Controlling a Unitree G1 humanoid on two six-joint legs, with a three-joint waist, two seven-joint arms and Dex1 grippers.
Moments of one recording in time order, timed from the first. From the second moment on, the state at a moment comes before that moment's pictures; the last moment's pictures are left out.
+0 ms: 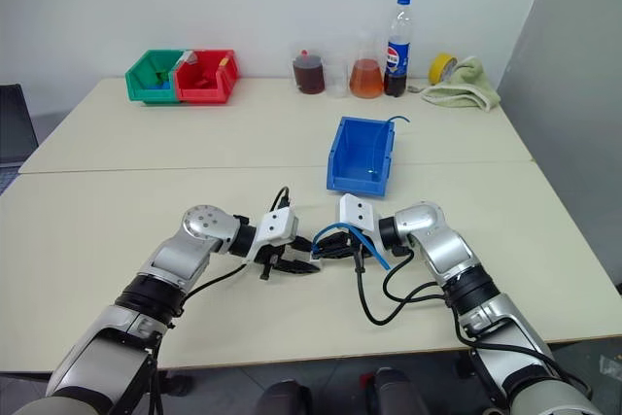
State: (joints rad) left arm -0.64 0.55 -0.32 0.42 -0.08 0.05 -1.35; right arm -0.70 -0.34 0.40 0.33 0.14 0.18 1.23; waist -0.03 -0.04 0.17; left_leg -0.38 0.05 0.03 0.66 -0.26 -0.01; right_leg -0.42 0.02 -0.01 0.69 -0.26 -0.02
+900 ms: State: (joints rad) left arm -0.14 0.63 0.13 -0.43 -0.44 0.56 -0.95; right arm -0.79 -0.40 0.17 0.13 0.38 0.88 1.12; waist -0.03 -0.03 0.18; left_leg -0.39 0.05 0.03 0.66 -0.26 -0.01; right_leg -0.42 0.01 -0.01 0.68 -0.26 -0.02
